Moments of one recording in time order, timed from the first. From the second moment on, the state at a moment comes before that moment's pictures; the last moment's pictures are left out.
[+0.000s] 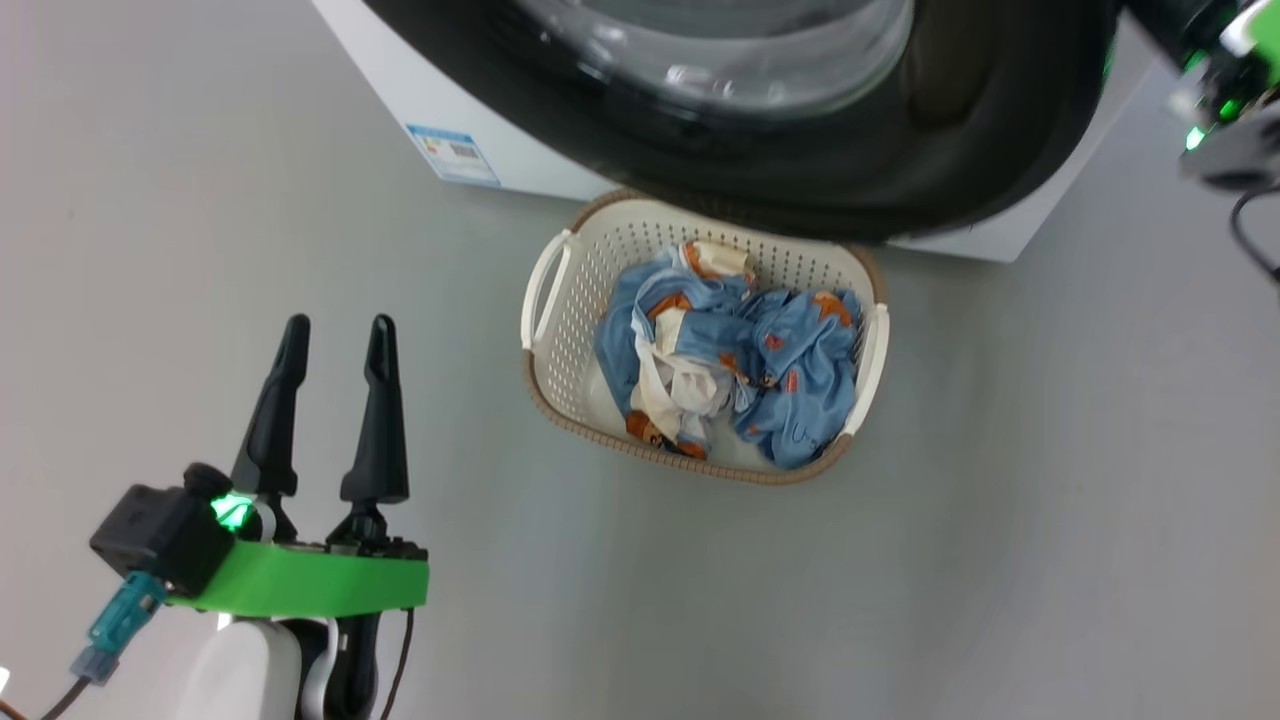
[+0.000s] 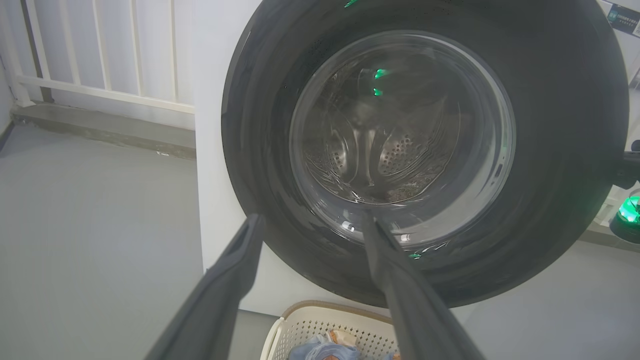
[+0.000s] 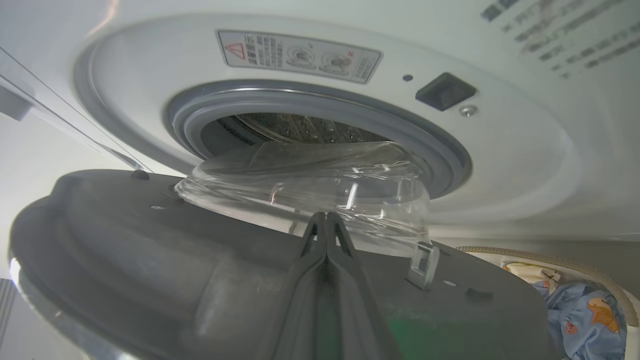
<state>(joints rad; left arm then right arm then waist) -0.30 0.08 -0.15 0.11 -0.46 -0.13 -0.26 -1.10 -0.38 0.26 0.70 1.55 0.12 0.54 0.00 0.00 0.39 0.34</state>
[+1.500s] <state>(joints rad) -0.14 0.16 -0.20 0.30 -0.45 -0.13 -0.26 -0.46 -0.17 0.27 0.42 1.69 0.12 0.76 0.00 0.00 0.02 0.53</state>
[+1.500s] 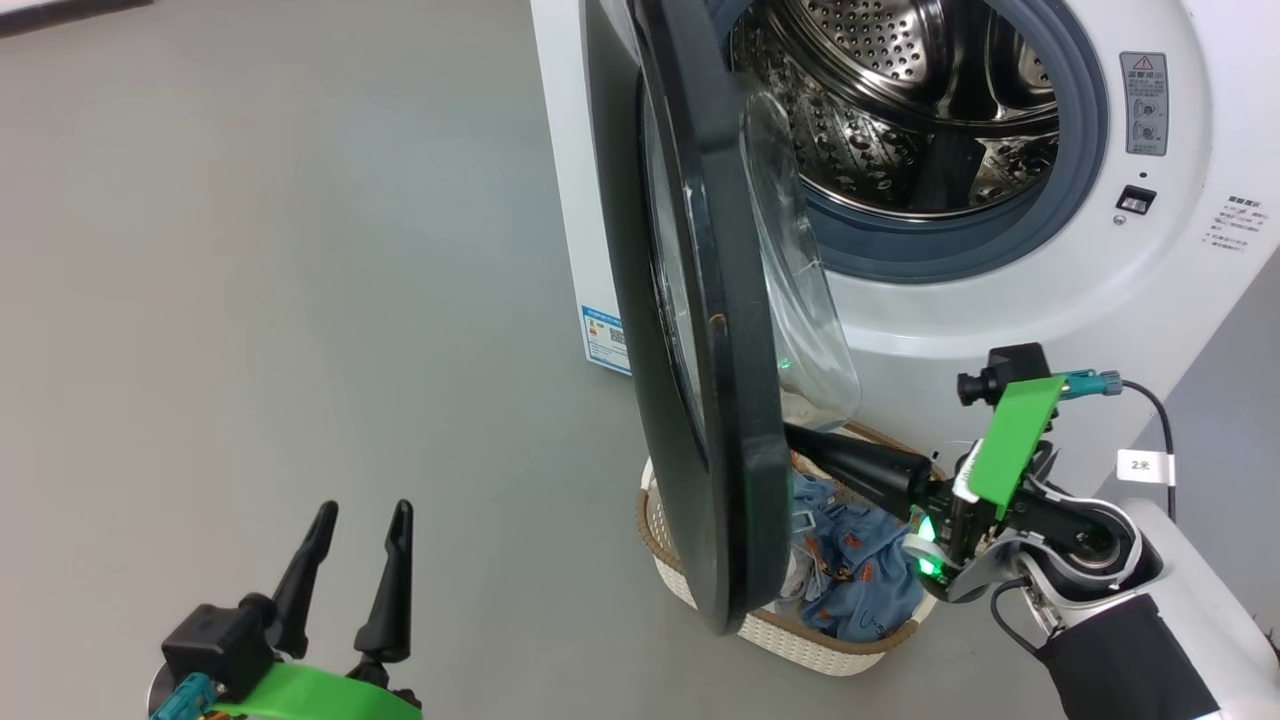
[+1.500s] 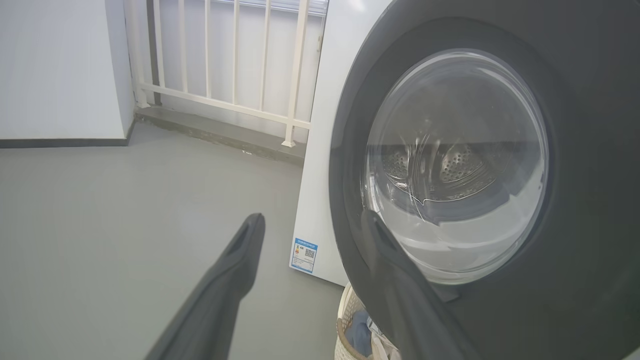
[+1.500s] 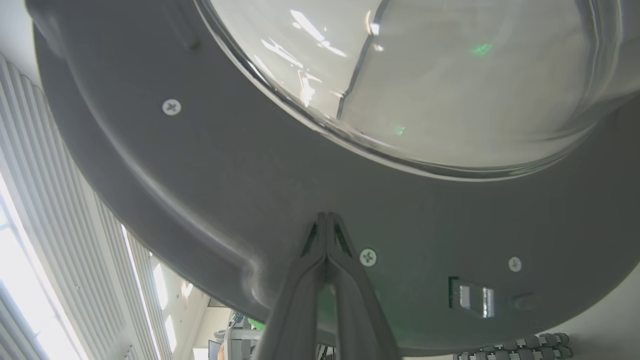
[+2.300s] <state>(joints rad) -0.11 0.15 -0.18 0.28 -0.45 -0.13 -0.26 -0.41 -0.16 0.20 0.31 1.61 0.12 0.71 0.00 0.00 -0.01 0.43</state>
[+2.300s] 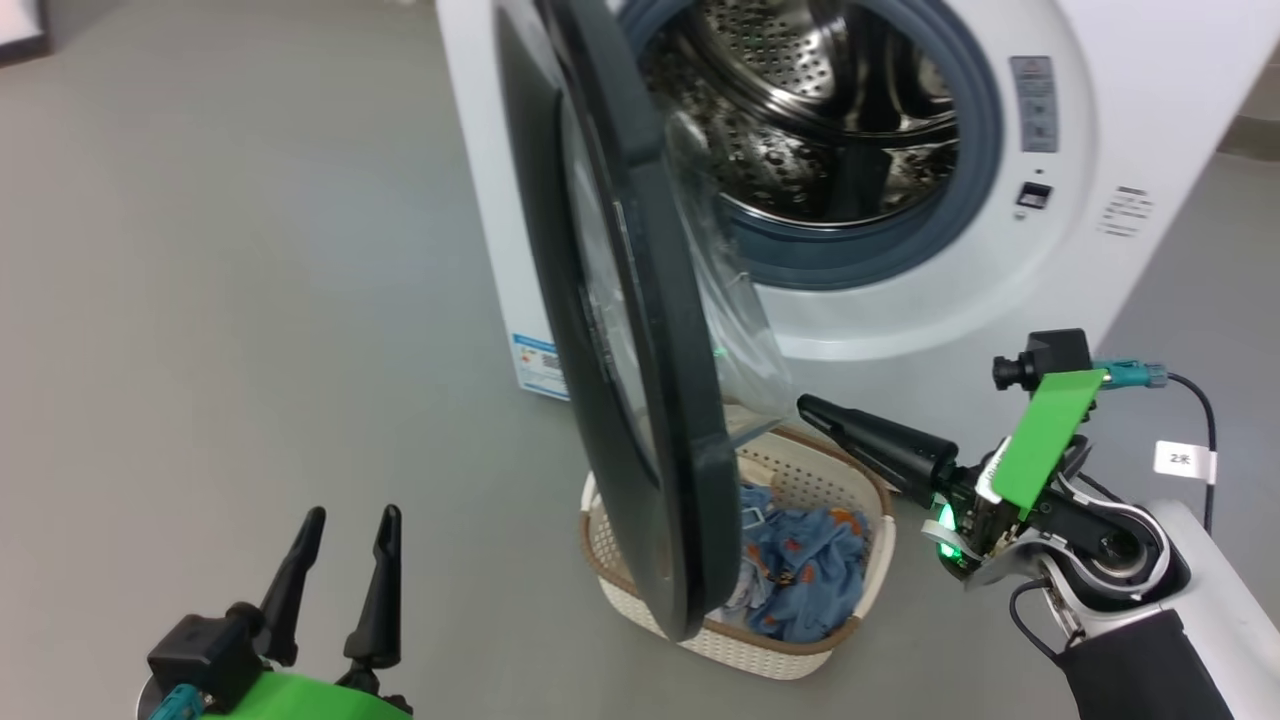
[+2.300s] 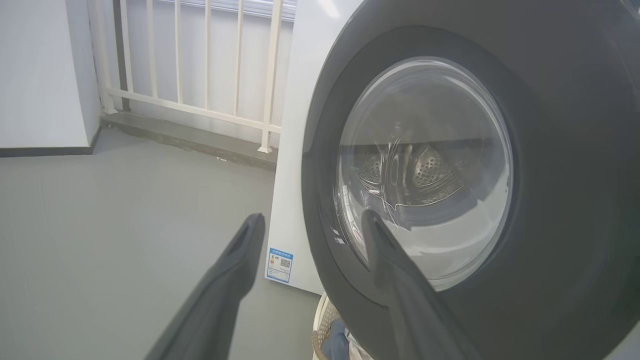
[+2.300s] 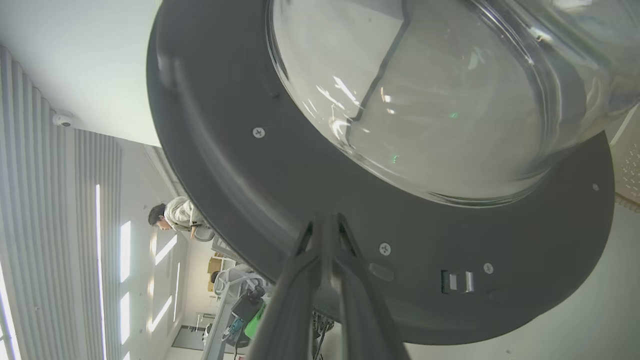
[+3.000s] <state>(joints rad) -0.09 0.12 -0.11 0.24 -0.43 -0.13 -0.26 -0.27 -0.29 0.26 0.08 1.25 0.12 0.23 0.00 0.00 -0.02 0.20</state>
